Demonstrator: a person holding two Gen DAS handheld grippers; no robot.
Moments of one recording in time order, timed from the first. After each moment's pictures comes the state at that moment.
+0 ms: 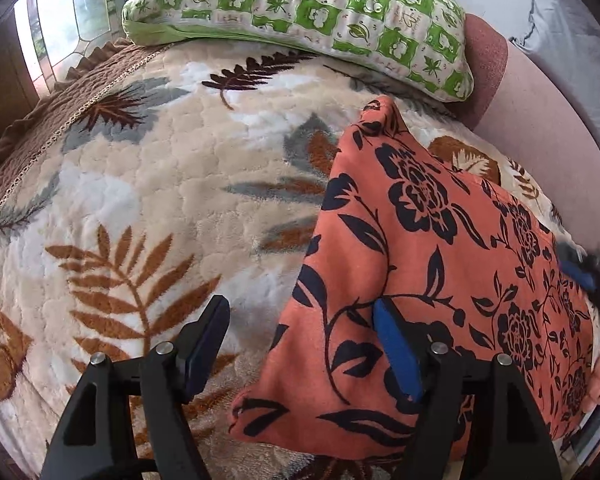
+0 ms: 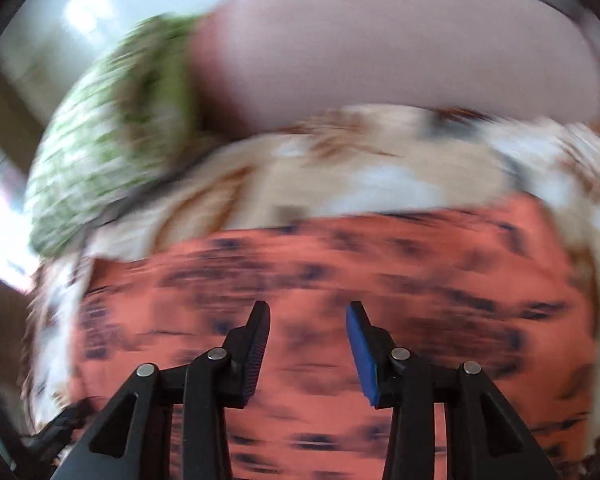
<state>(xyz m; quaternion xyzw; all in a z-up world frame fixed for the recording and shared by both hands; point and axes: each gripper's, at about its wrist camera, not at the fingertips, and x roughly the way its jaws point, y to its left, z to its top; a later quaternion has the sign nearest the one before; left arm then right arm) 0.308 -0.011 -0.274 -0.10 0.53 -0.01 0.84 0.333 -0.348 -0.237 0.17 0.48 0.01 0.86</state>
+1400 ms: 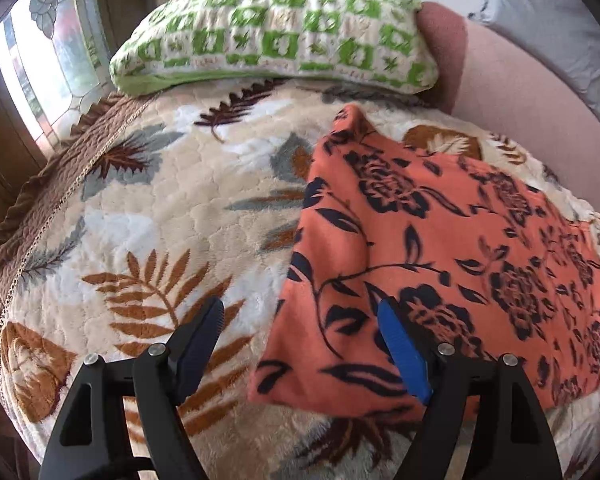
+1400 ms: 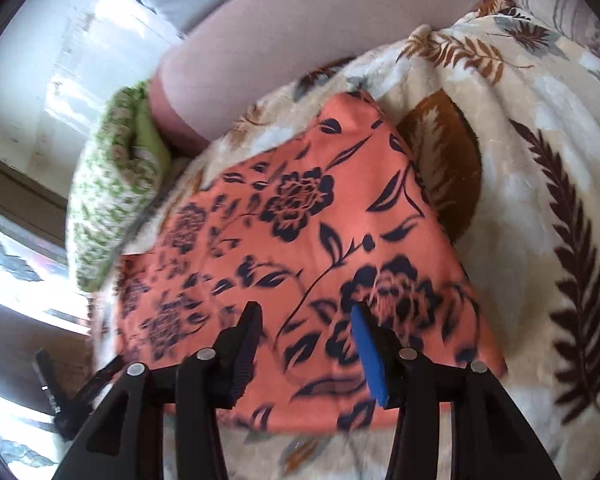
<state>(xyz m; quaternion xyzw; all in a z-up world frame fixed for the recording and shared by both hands) 0.280 -0.028 -0.247 -0.01 0.49 -0.03 0.87 0.113 -0.496 -0.240 0.37 0.42 -0.05 0.83</state>
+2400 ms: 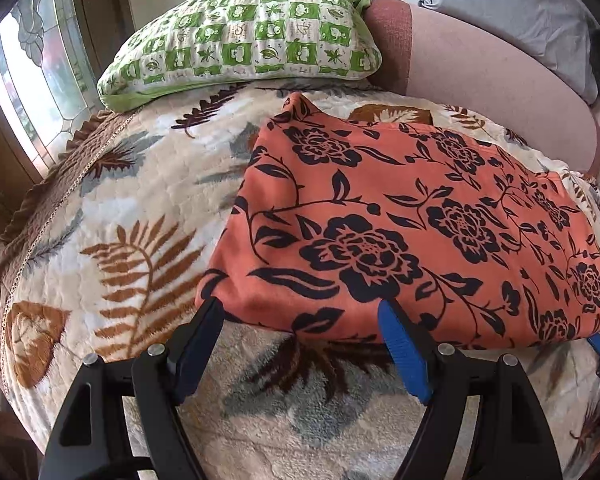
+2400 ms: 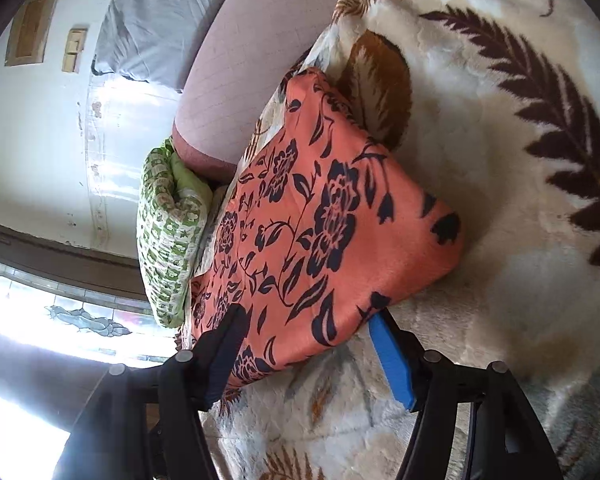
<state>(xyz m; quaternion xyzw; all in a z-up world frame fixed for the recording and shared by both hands) 0.224 -0.063 -0.242 0.03 0.48 -0.05 0.88 0.065 -0.497 -0.303 0.53 0.35 0.01 0.77</state>
